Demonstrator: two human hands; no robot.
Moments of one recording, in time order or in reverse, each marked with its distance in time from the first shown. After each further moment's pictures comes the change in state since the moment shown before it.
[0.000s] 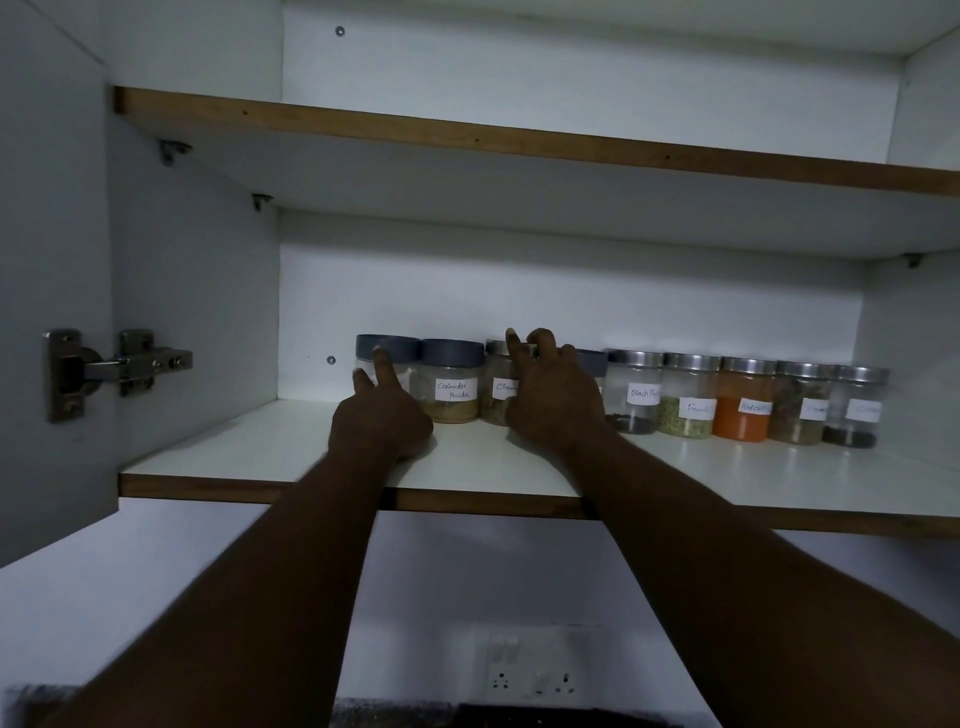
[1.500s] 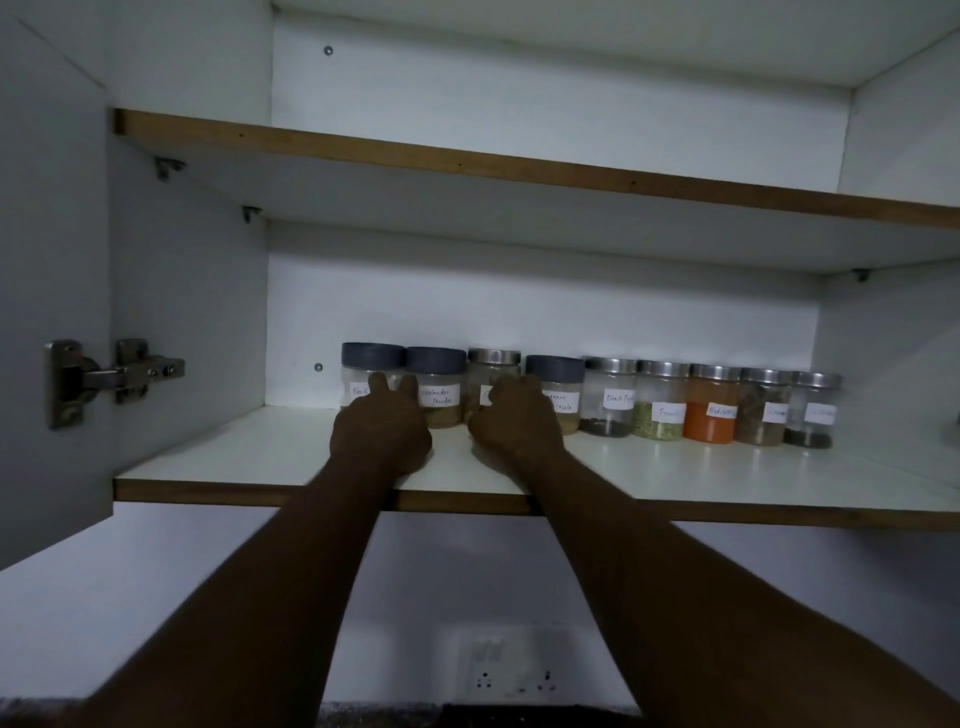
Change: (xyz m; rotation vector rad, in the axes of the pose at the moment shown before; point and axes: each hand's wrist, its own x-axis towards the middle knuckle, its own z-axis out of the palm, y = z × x) left_hand -0.022 0.006 0.002 0.208 0.106 0.274; right_hand -0.031 -0.036 -0.013 0.400 -0.017 0.258
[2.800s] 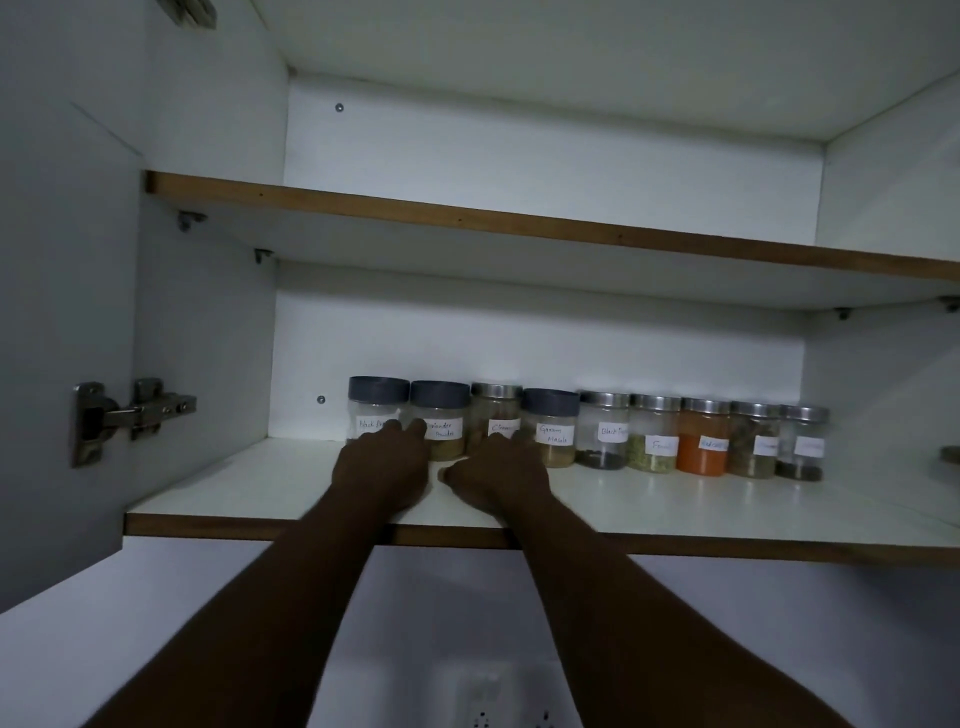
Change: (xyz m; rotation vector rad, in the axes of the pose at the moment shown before) left_hand 0.001 -0.007 0.001 0.126 0.049 0.187; right_hand -0.005 -0.007 0.017 -0.079 -0.232 0.122
